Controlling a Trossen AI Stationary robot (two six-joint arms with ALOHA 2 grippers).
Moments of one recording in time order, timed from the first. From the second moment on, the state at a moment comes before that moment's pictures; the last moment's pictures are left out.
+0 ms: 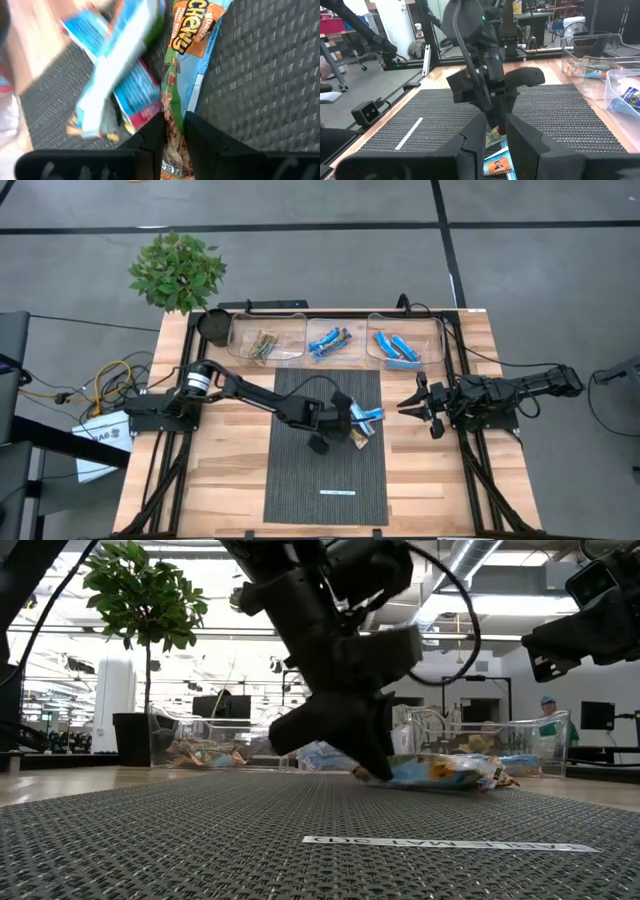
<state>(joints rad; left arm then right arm) -0.15 2.14 1.46 -0.30 -0.23 0.53 0.17 0.14 0.01 0.01 0.00 0.08</state>
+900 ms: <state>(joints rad) -0.21 1.95 1.46 -0.03 -0.24 0.44 0.17 0.14 0.01 0.01 0.00 0.08</state>
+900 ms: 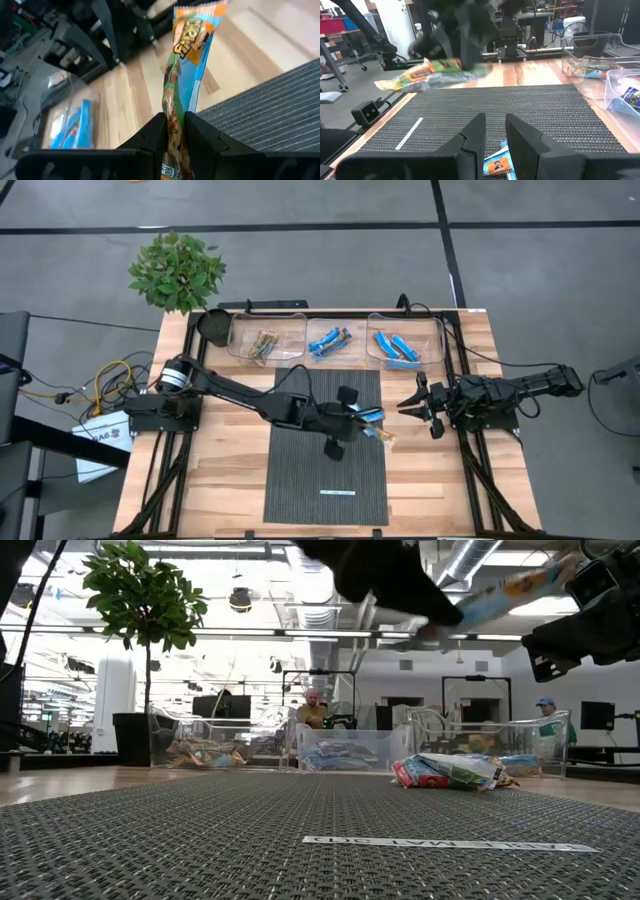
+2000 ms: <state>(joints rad) -0.23 1.95 1.46 -0.36 -0.15 0.35 0.17 0.14 0.01 0.01 0.00 0.08</state>
